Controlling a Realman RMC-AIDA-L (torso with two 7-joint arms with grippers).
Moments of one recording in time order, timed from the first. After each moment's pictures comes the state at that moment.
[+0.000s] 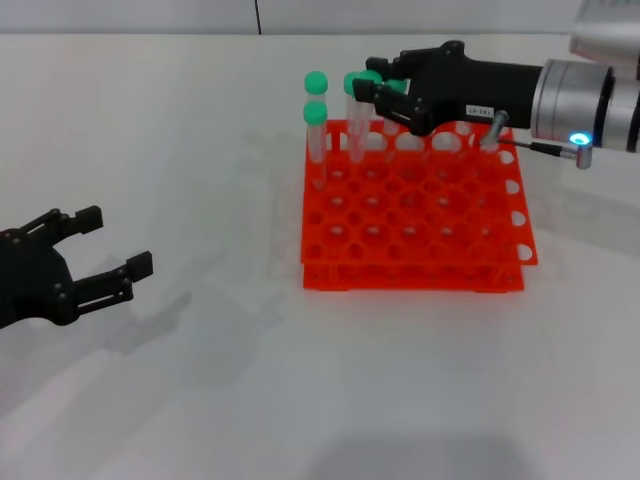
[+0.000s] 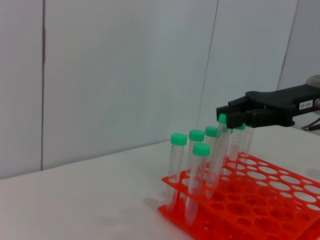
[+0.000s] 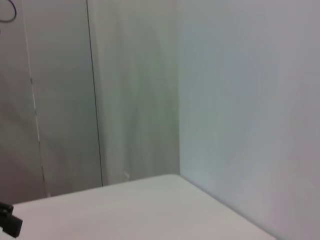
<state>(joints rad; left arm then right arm) 0.01 -2.08 1.00 1.08 1.61 1.43 -1.40 0.83 2.03 -1.13 -0.37 -1.41 -1.12 1.13</state>
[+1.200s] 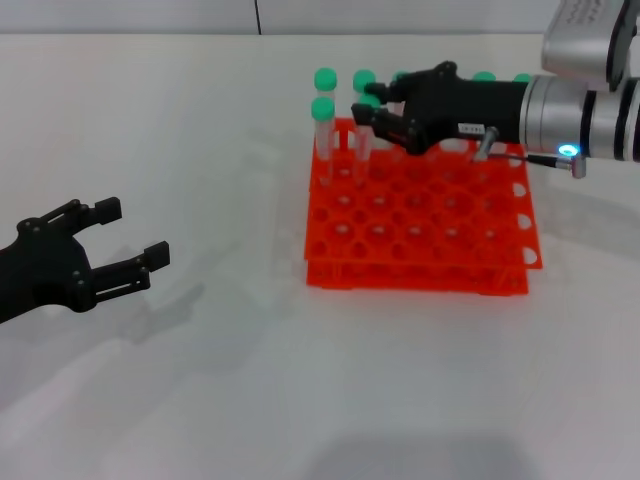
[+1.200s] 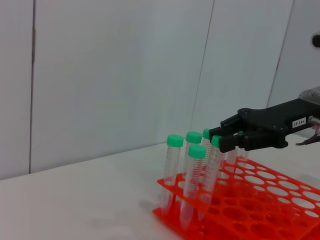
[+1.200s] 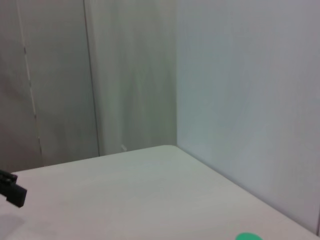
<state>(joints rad) -0.04 -2.08 1.00 1.02 1.61 1.42 -1.40 0.85 2.02 -1.20 -0.34 -1.42 -1.05 1.14</state>
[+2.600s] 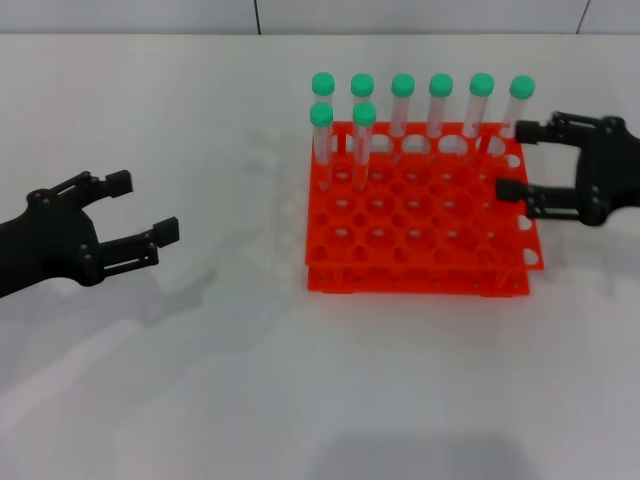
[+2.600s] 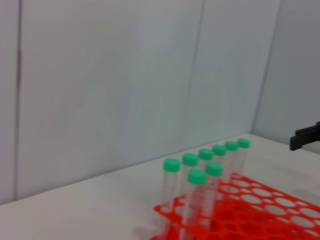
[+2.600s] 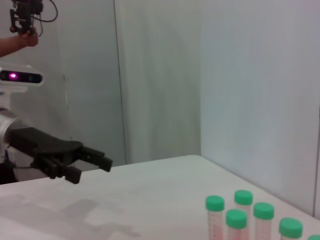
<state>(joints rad) -0.12 -2.07 0.96 0.97 1.62 1.45 -1.38 0.49 1.88 -1.16 -0.58 -1.42 -1.45 1.14</state>
